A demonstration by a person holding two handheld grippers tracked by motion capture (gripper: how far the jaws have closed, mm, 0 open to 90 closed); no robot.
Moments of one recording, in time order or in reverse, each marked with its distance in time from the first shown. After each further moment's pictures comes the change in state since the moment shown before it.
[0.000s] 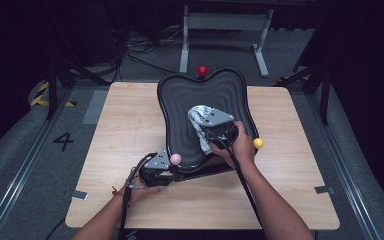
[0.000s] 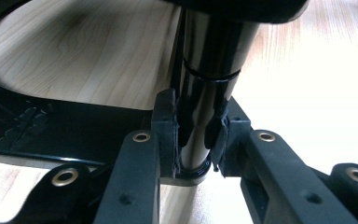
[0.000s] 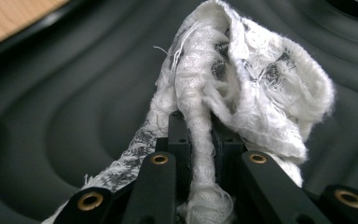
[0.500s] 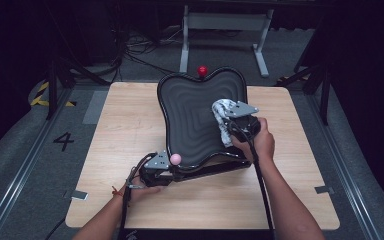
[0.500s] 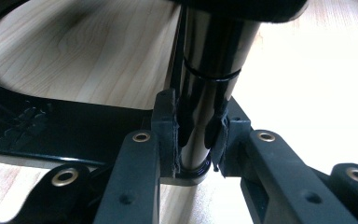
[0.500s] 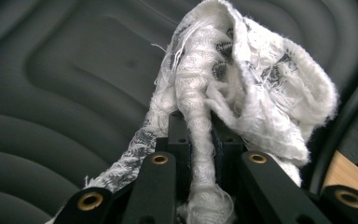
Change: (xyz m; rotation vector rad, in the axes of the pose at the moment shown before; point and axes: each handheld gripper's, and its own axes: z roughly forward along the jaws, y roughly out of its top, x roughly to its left) left arm 0.000 0.000 0.000 0.003 -0.003 0.001; right arm -0.048 -0.029 -0.014 0.049 -0.098 0.100
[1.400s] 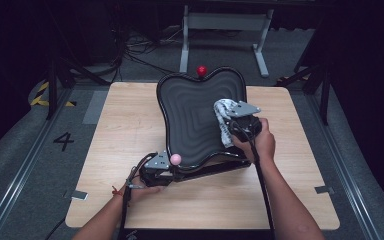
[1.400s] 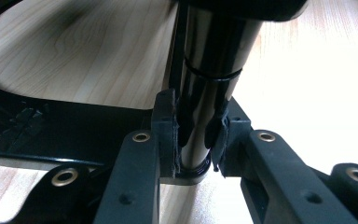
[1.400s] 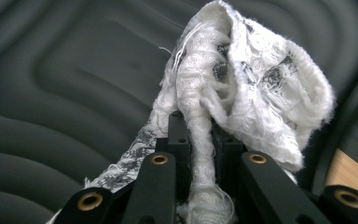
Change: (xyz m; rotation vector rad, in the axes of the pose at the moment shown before) left arm 0.000 0.000 0.000 0.005 -0.008 0.000; right arm 0.002 0.000 0.000 -0.011 0.010 0.013
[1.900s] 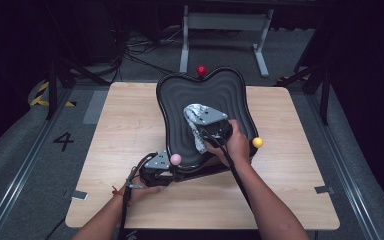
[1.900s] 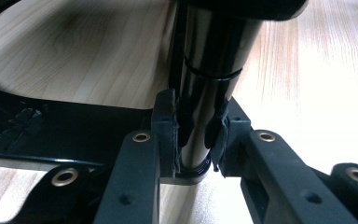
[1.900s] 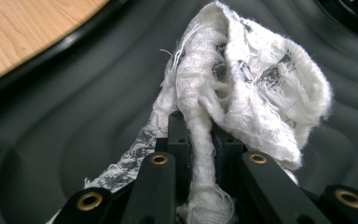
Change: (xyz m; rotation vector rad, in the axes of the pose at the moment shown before) left arm 0.000 0.000 0.000 0.002 -0.002 0.007; right arm 0.063 0.036 0.015 -0.046 0.092 -0.129
